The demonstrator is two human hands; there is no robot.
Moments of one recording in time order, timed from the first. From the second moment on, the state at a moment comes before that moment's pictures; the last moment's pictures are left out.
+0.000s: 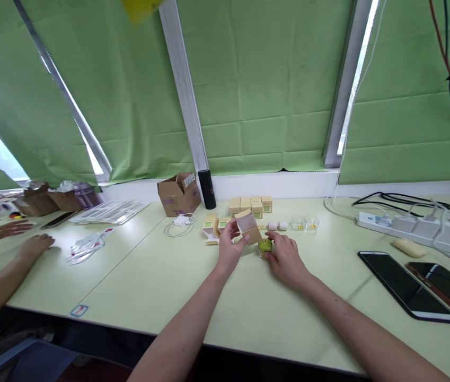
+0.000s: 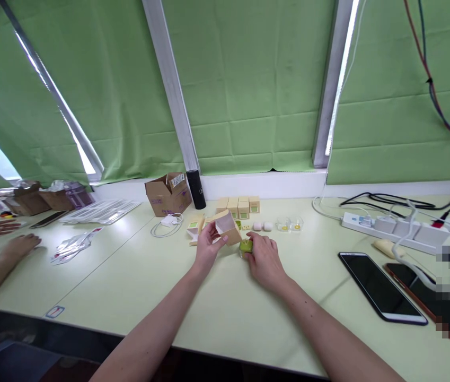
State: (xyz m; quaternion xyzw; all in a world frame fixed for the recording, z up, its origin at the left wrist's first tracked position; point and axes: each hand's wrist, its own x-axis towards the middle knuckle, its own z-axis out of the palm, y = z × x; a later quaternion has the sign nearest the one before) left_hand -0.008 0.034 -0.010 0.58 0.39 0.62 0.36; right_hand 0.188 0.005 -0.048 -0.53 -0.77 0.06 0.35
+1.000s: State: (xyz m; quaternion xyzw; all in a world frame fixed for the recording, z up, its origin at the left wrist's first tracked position) left_hand -0.012 0.022 0.001 0.69 0.35 0.55 0.31; right_hand 0.218 0.016 -0.040 -0.54 -0.71 0.11 0.45
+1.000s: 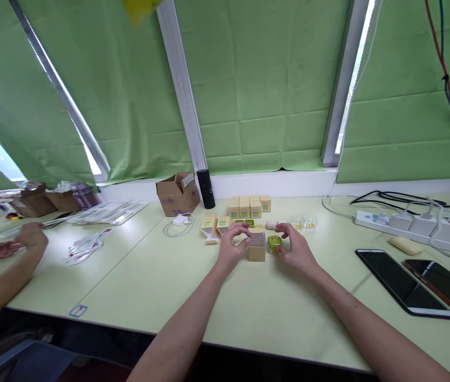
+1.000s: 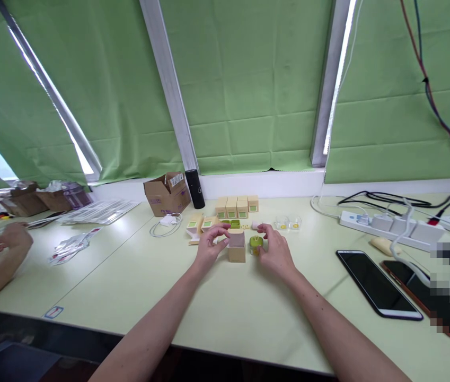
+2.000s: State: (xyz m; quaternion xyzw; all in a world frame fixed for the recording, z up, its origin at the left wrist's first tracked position) left_hand -0.003 0.032 -0.015 0.56 0.35 0.56 0.51; right_hand 0.215 0.005 -0.014 -0.43 -0.58 0.21 0.66
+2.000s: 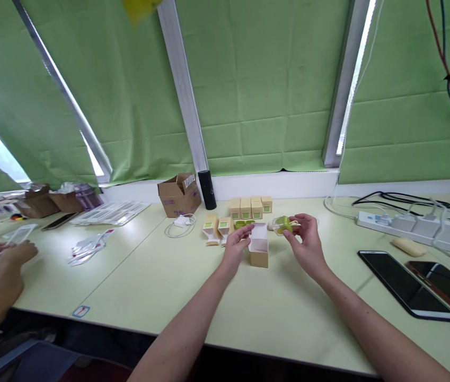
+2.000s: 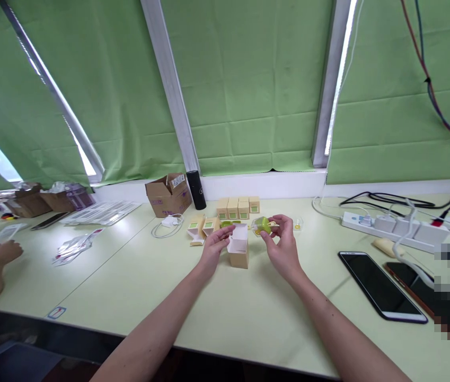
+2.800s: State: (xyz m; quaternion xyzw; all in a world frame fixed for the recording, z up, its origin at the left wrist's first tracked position) left_hand 0.003 0.028 -0.014 0.50 0.34 0.57 0.56; right_hand 0.199 -0.007 -0.010 -0.39 -0.57 0.31 0.65
